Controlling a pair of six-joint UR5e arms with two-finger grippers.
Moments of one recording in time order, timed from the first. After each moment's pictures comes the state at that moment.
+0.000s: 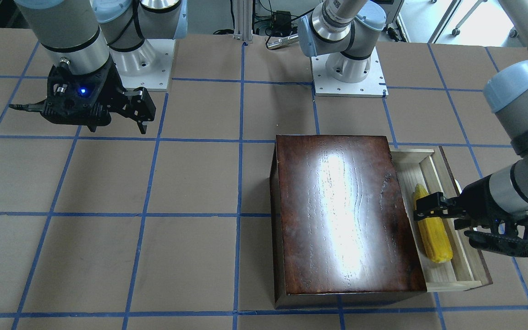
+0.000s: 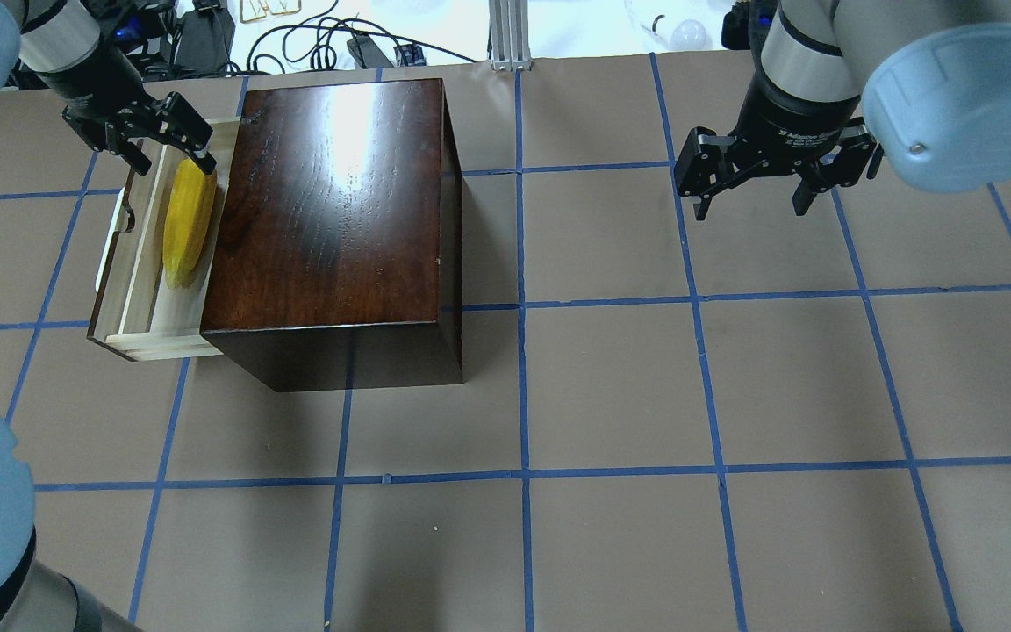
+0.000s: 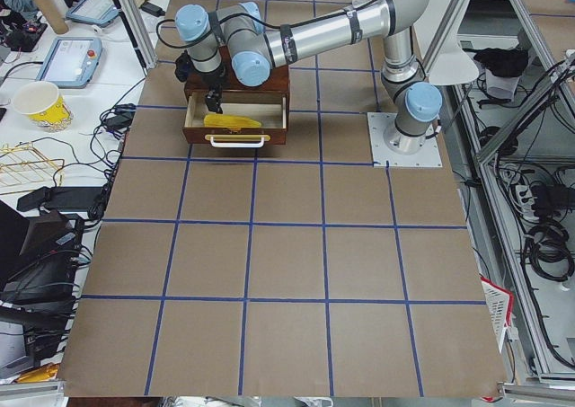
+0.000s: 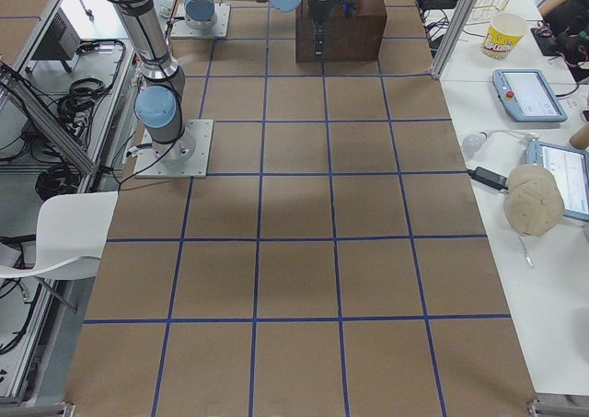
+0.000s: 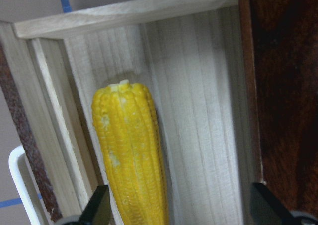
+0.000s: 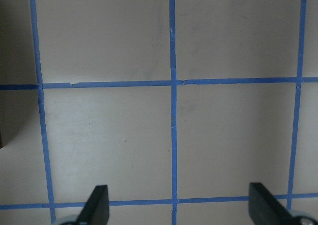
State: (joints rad) left arm -1.30 -1.96 -1.32 -1.53 1.48 0.42; right arm 1.62 -1.54 1.60 -1.64 -1.60 0.06
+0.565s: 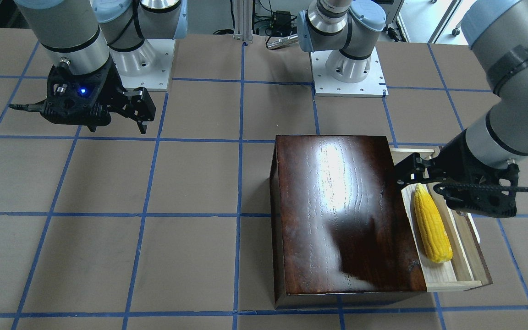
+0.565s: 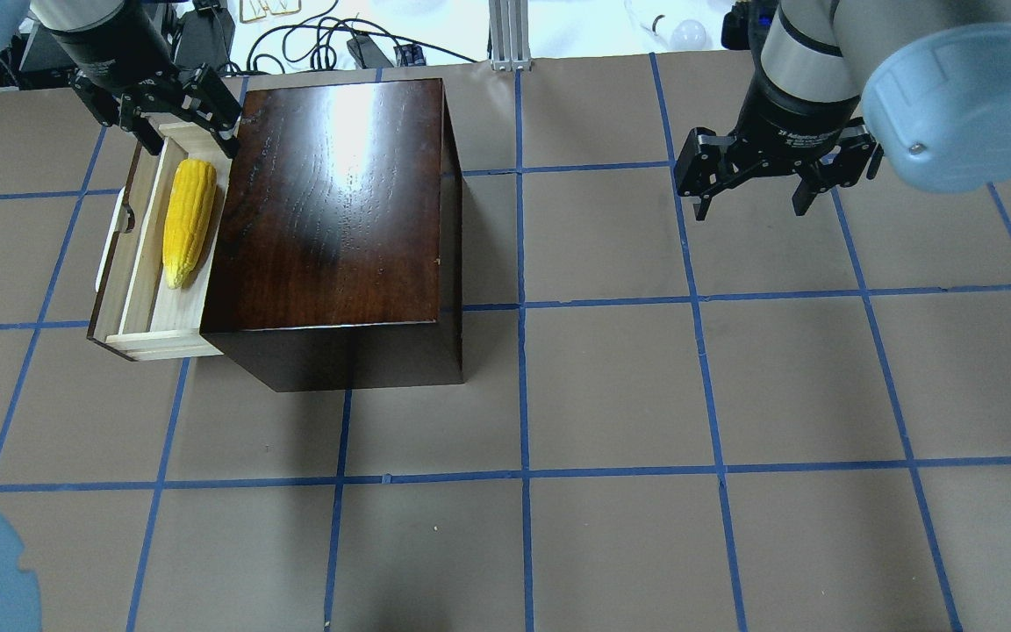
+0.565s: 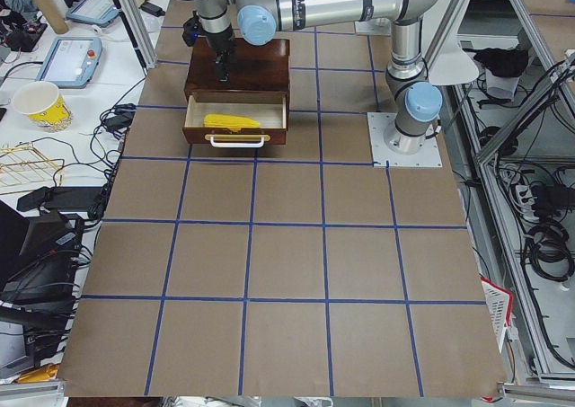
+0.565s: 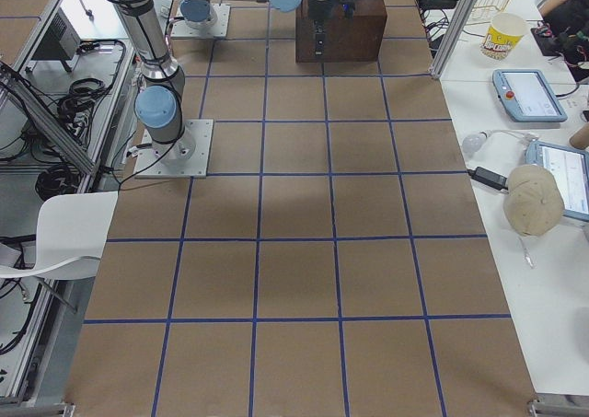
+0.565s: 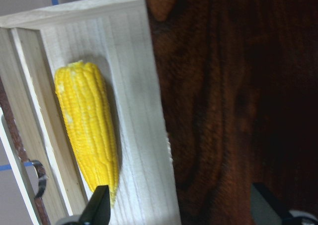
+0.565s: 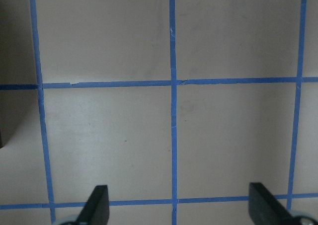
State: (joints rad) left arm -1.41 -1.87 -1.30 -1.63 1.54 0.32; right arm 1.62 -1.54 1.60 -1.64 -1.60 0.06
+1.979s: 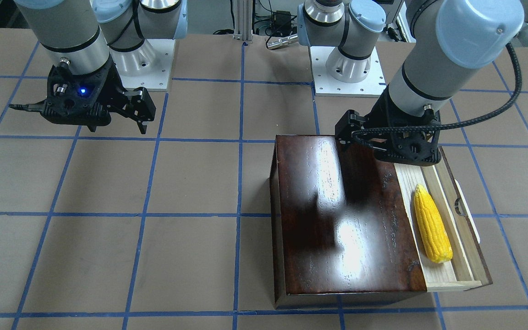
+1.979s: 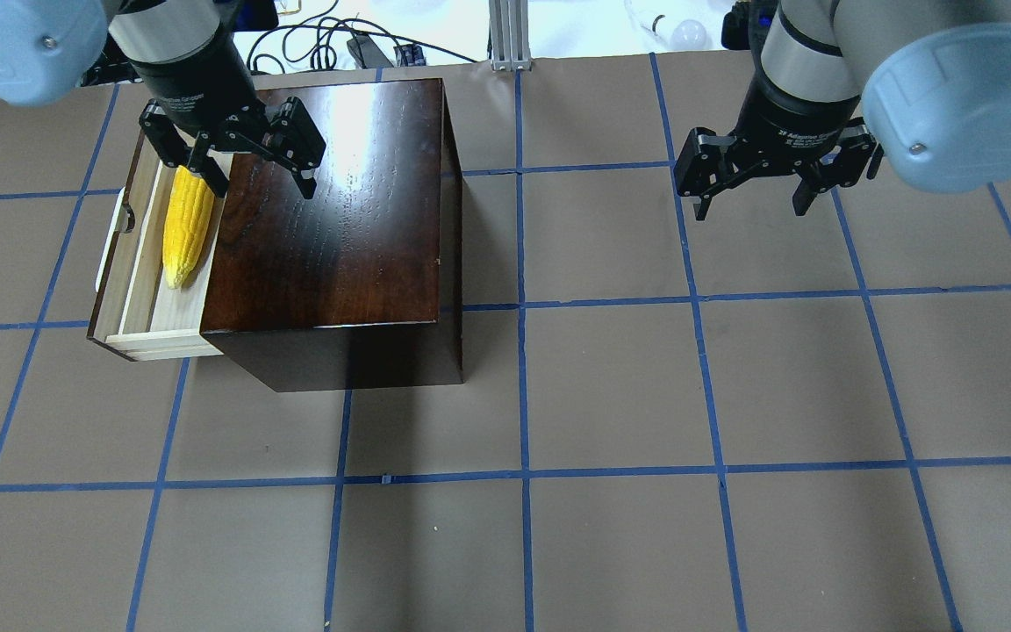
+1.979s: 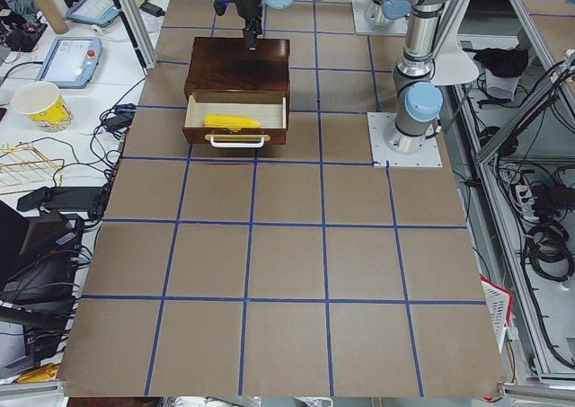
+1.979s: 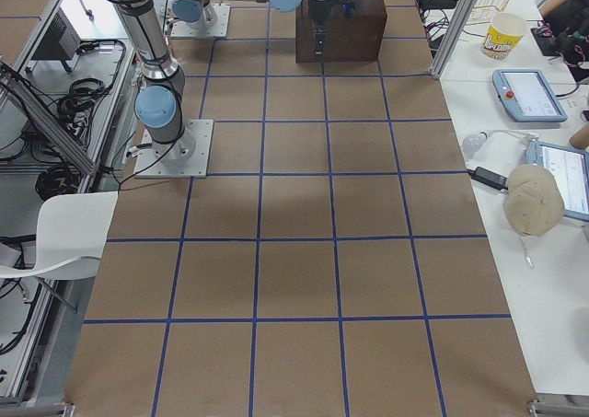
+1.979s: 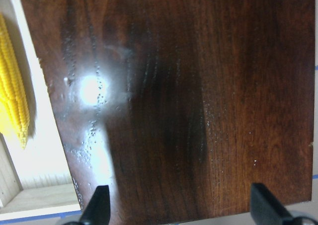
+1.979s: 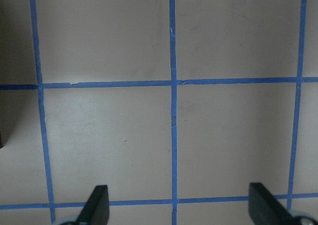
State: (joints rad) left arm -1.56 -1.75 -1.40 -1.67 1.55 0.10; right arm 1.62 -1.54 1.60 -1.64 -1.60 0.06
